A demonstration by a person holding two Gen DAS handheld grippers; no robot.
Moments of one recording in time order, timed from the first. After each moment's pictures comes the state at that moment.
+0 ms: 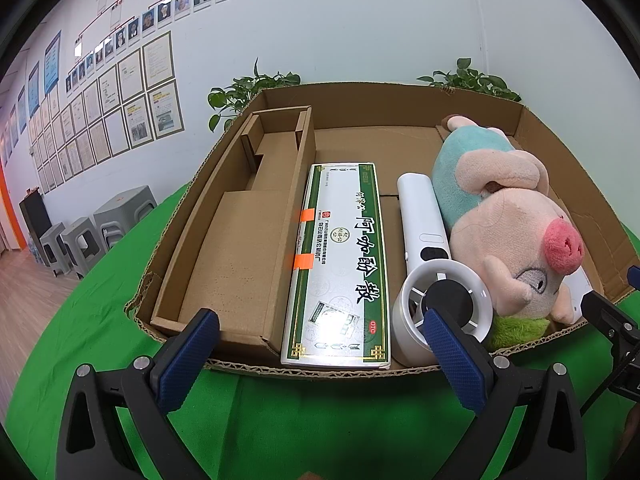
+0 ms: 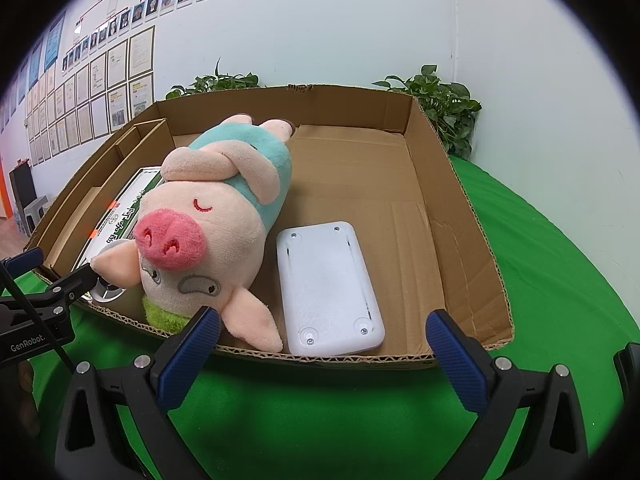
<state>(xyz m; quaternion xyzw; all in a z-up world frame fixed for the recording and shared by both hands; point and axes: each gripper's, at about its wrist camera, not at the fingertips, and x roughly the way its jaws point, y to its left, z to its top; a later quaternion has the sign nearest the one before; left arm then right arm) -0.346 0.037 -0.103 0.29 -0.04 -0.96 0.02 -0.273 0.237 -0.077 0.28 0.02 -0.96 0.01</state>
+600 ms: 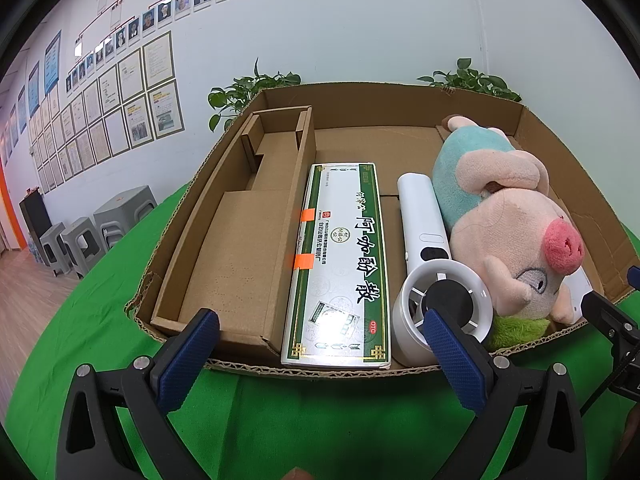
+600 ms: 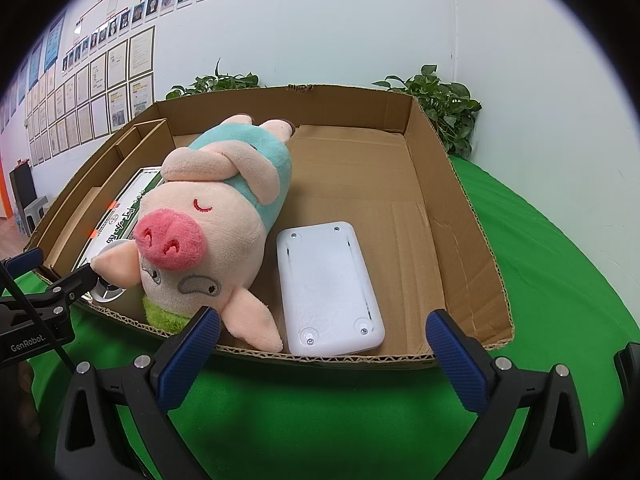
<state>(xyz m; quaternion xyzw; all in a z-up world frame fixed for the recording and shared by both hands) -0.346 0.036 -0.102 0.29 -0.04 -0.96 0.02 -0.273 0.237 -0.077 0.28 0.02 -0.96 0.01</state>
